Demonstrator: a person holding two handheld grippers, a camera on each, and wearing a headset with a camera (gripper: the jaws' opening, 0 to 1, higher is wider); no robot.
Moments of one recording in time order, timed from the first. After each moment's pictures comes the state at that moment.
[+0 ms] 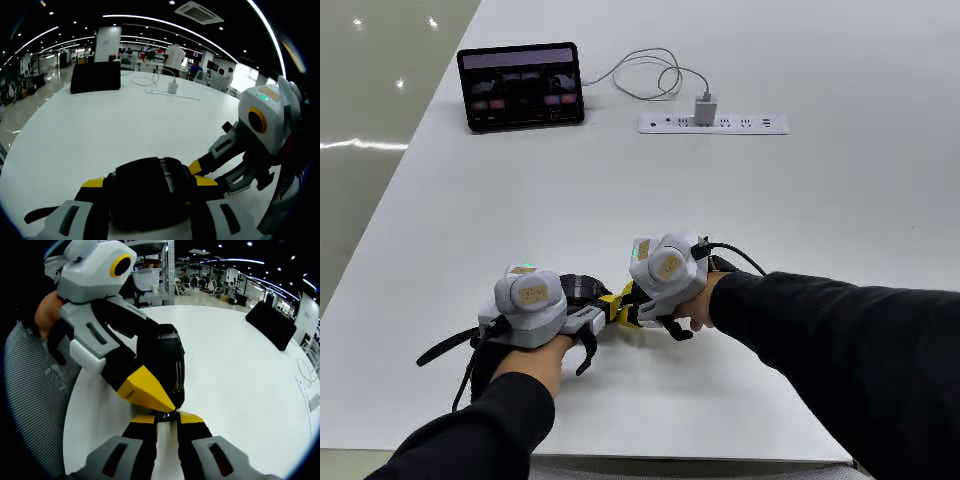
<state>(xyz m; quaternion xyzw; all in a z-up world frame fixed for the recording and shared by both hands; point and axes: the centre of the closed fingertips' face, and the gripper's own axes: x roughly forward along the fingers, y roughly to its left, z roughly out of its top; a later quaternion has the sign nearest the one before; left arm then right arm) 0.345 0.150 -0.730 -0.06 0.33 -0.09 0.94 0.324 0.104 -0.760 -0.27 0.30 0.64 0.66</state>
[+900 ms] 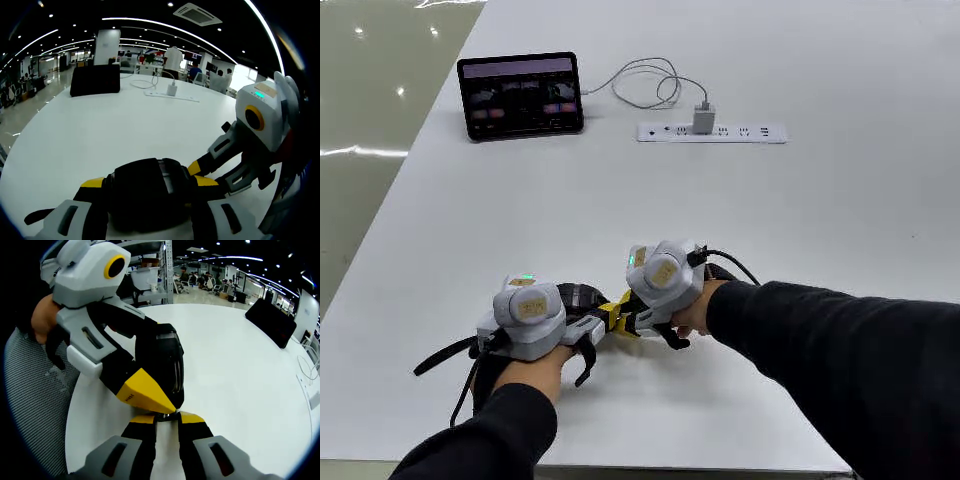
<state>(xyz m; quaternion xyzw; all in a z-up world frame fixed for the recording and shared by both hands) 0.346 0.149 -0.728 -0.06 0.32 -0.09 0.94 0.324 0.105 -0.760 -0.27 0.31 0.63 0.66</state>
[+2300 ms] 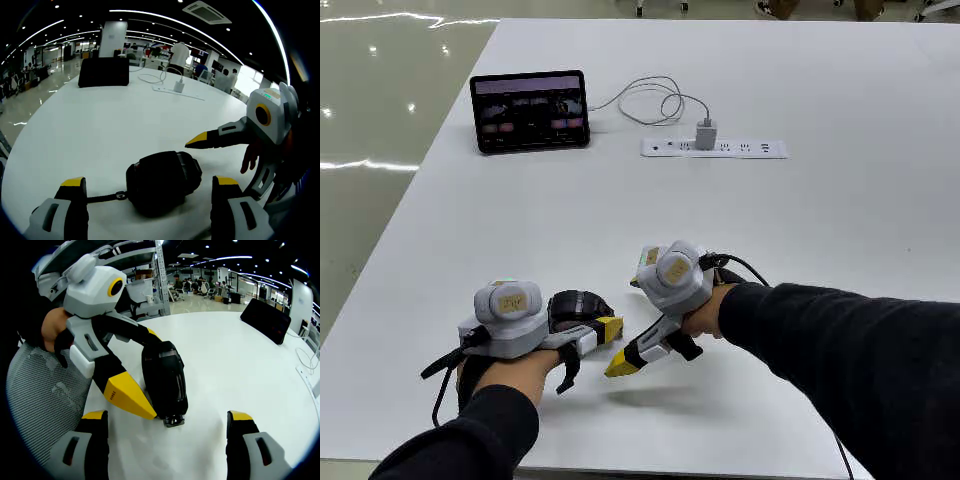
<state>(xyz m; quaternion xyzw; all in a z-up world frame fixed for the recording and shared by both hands) 0.329 0.171 -0.723 -0.08 0.35 -0.07 0.93 0.314 0.109 -0.738 -0.20 0.32 0.64 0.67</state>
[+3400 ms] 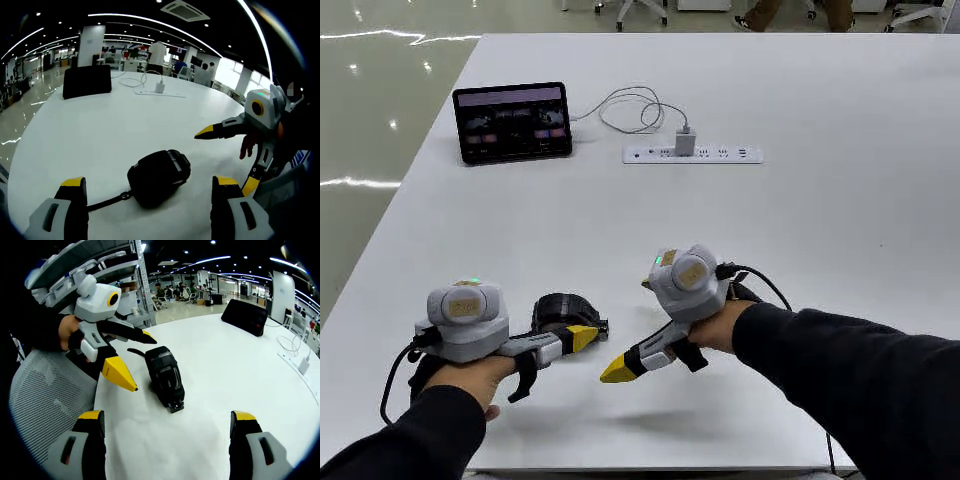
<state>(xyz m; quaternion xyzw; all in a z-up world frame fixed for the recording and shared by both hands) 0.312 0.171 -0.700 -0.02 0.35 -0.18 0.92 0.309 0.070 -0.714 -0.16 0.31 0.58 0.73</state>
